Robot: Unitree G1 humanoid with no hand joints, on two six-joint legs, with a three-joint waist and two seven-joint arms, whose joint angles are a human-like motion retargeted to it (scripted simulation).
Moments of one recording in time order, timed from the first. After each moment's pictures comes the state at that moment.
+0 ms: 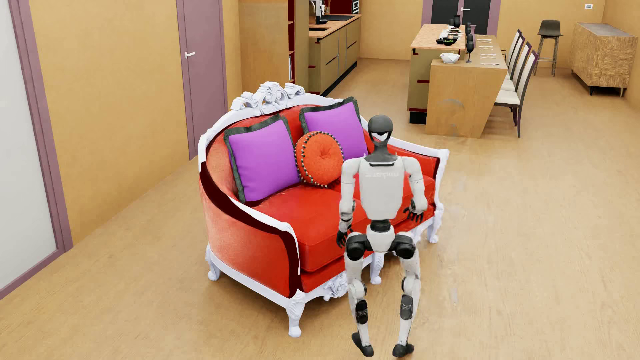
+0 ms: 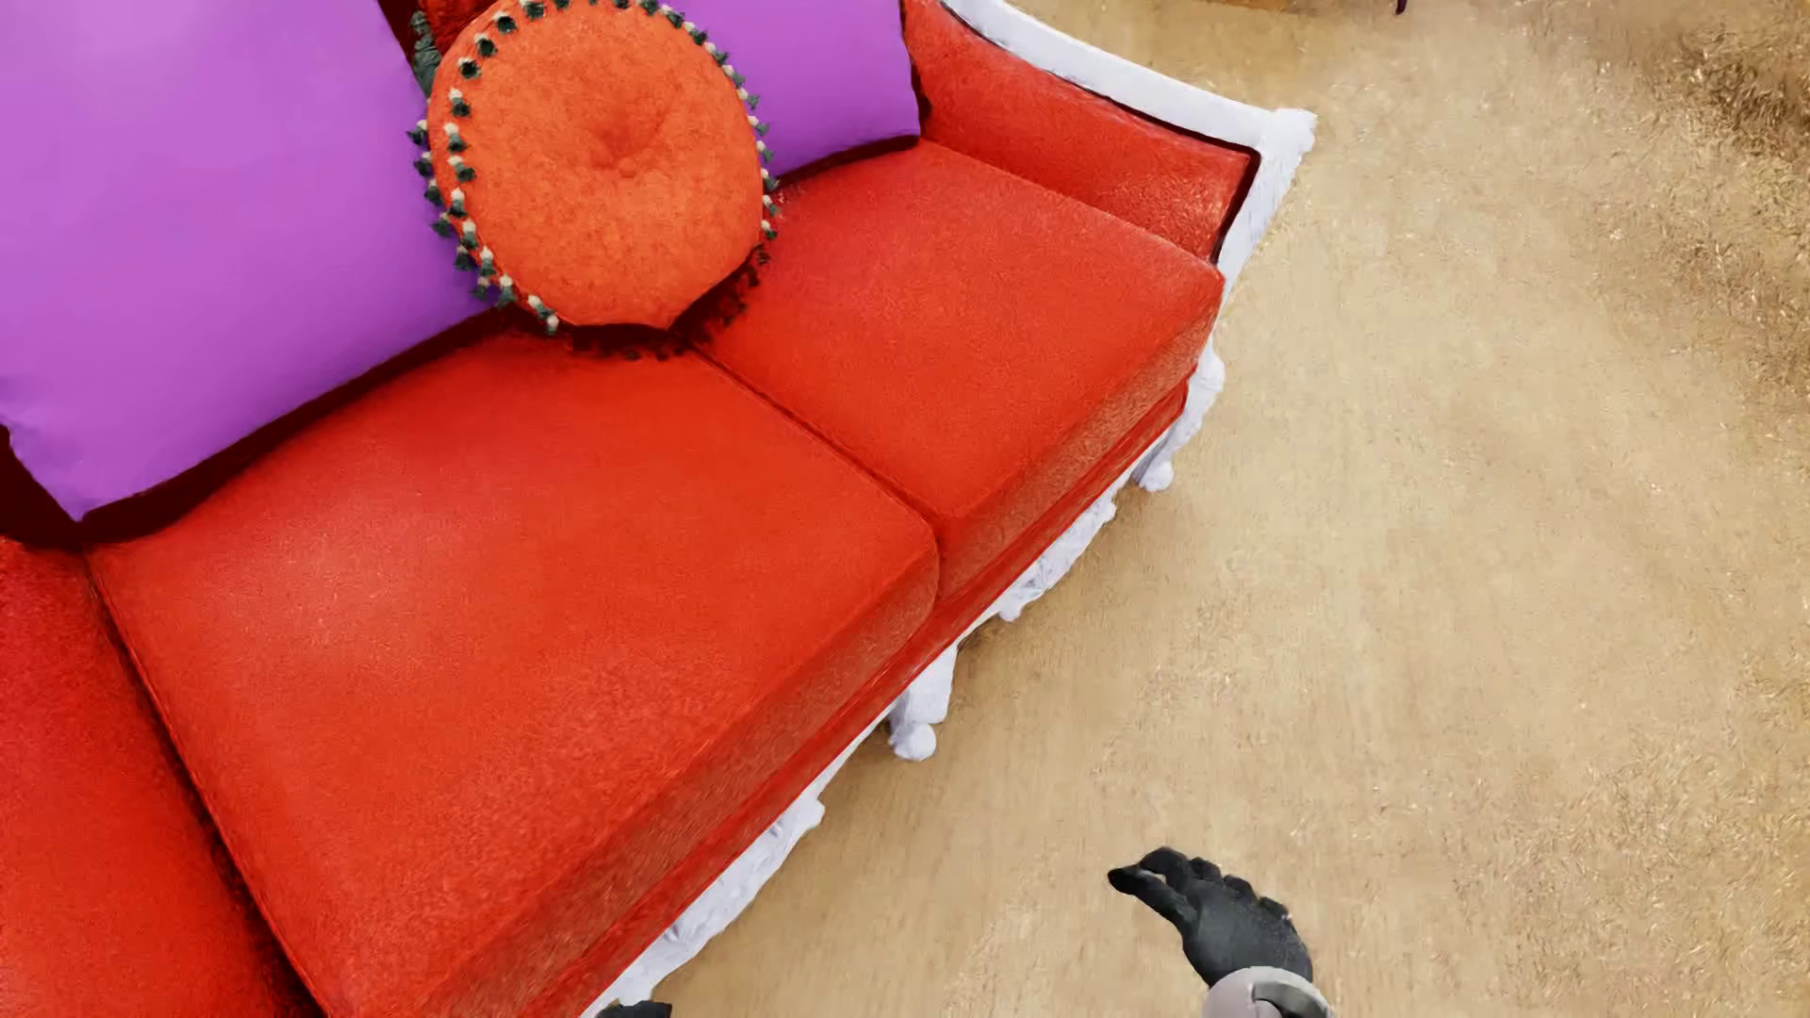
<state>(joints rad) -0.24 -0.33 0.03 0.08 -0.31 -0.03 0.39 -0.38 0.00 0.51 0.98 0.20 0.23 -0.36 -0.23 0.11 -0.20 0.12 0.04 -0.15 0.15 0.64 0.23 0.65 -0.96 0.16 0.20 0.05 0.03</state>
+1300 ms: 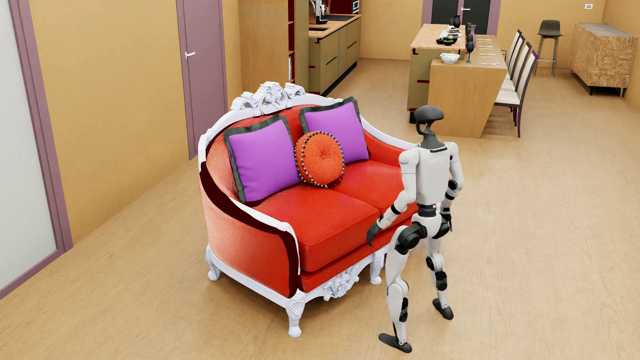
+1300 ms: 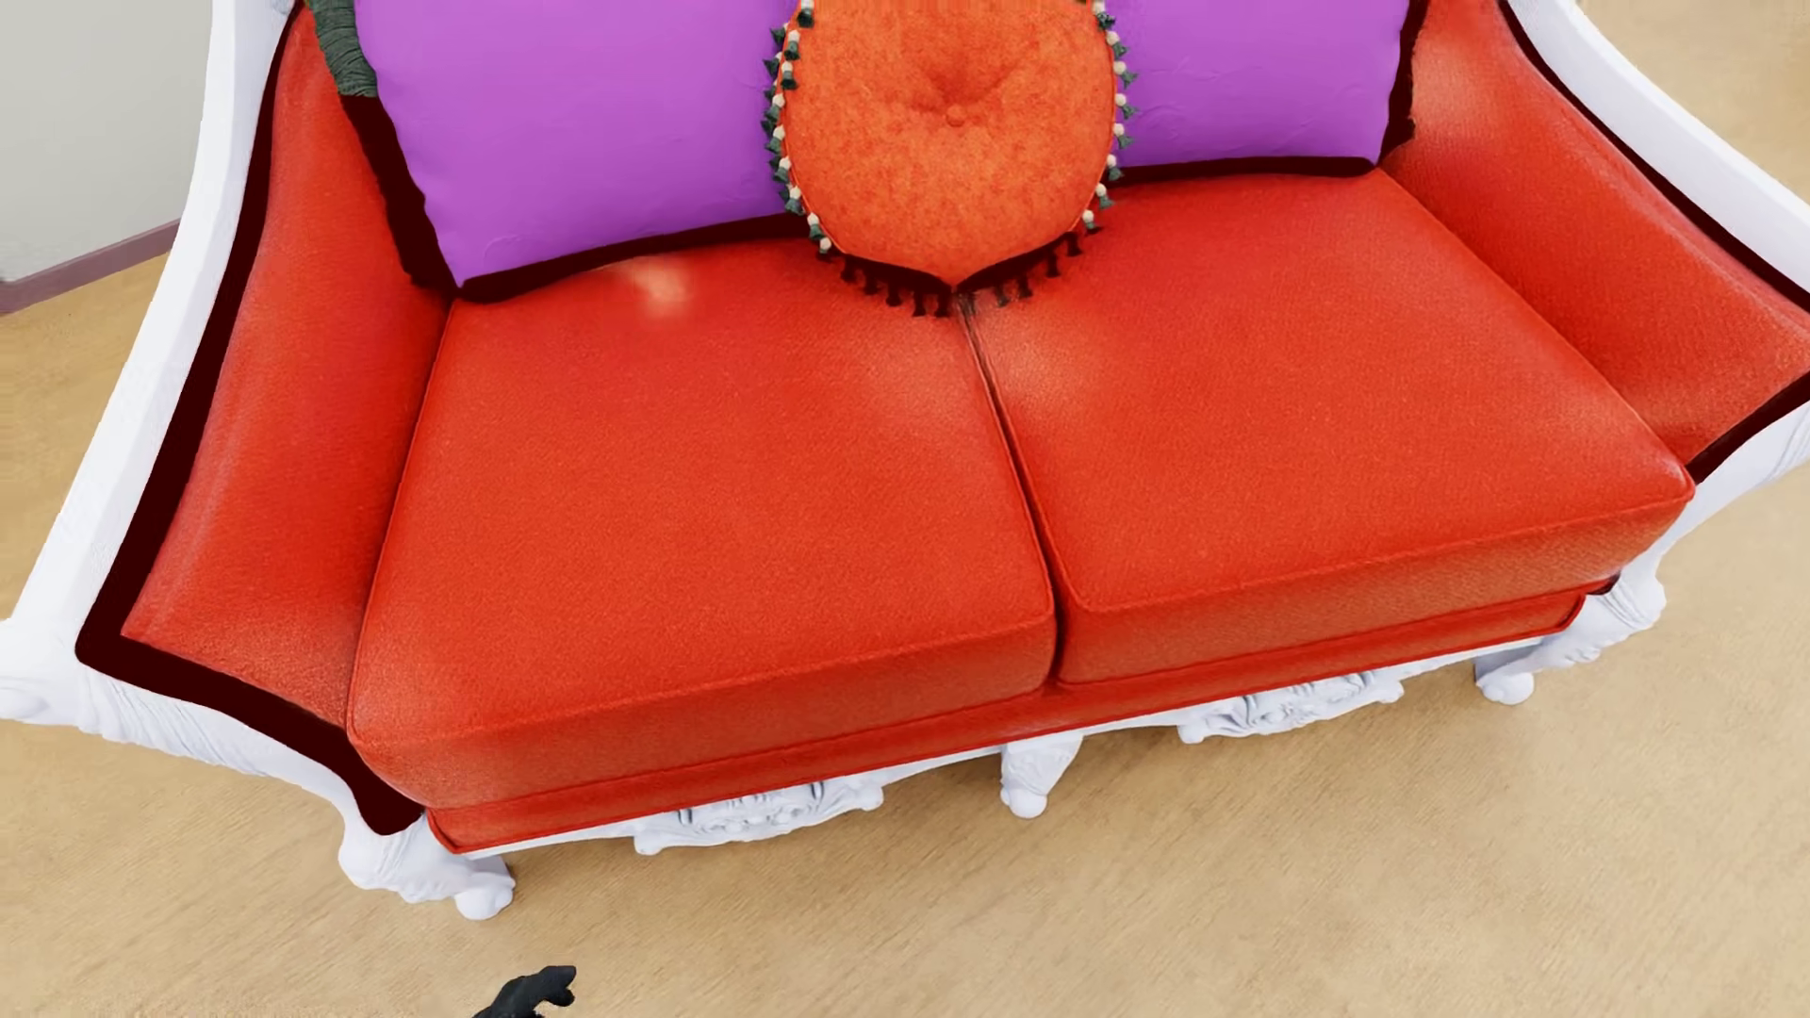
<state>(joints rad) -0.19 -0.40 0.01 0.08 -0.44 -0.02 0.21 -0.21 0.00 0.32 0.48 0.19 0.23 -0.32 -0.07 0.13 -0.20 -0.08 0.05 0.02 0.15 0.63 0.74 0.61 -0.77 0.14 0.34 0.10 0.09</state>
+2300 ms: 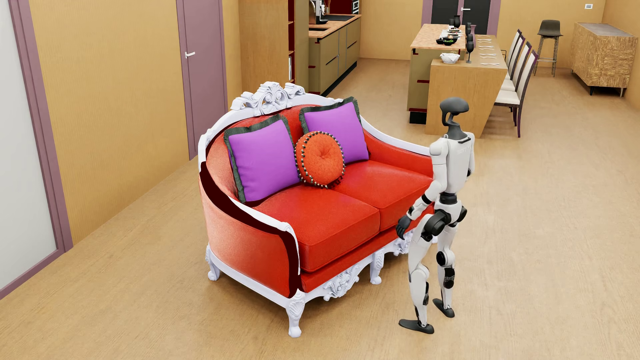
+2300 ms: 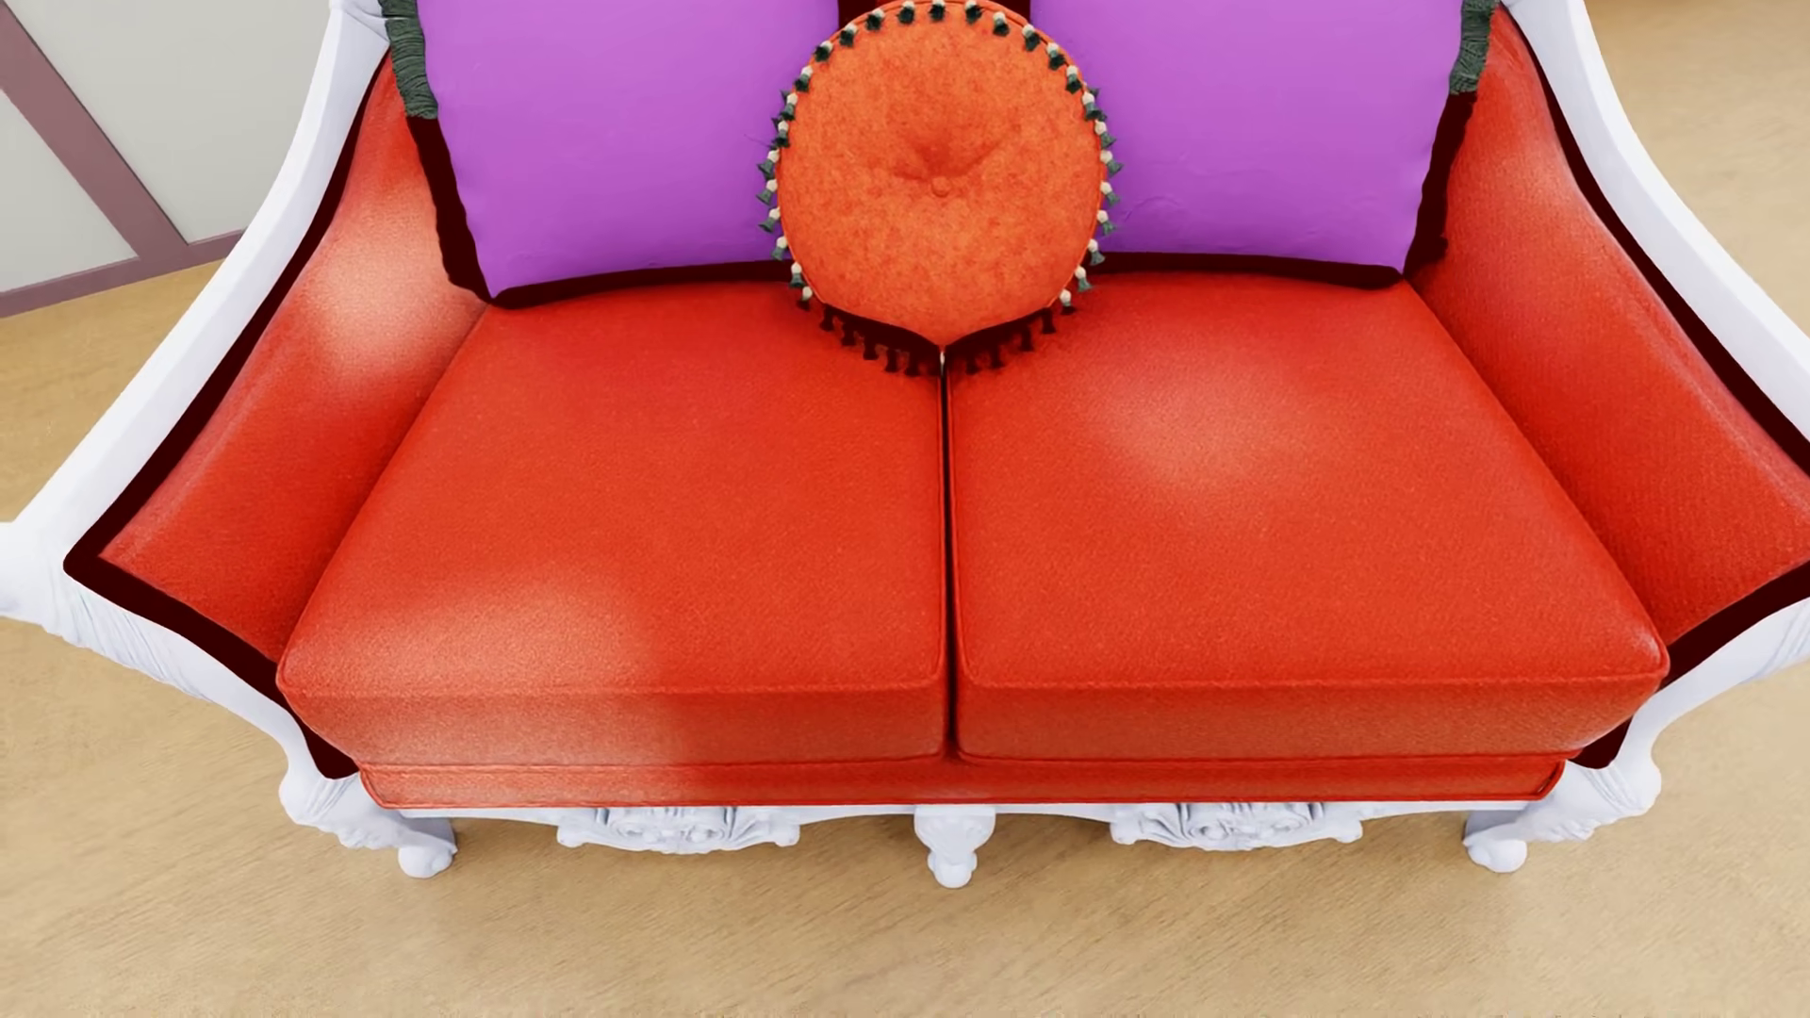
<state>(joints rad) -0.21 -0.17 0.02 0.15 -0.14 0.02 0.25 -0.49 -0.03 0.36 0.37 0.21 0.09 -0.28 -0.27 0.09 -0.20 -0.07 -0.01 0.09 0.37 0.69 0.85 0.66 -0.61 0.20 0.34 0.03 0.01</state>
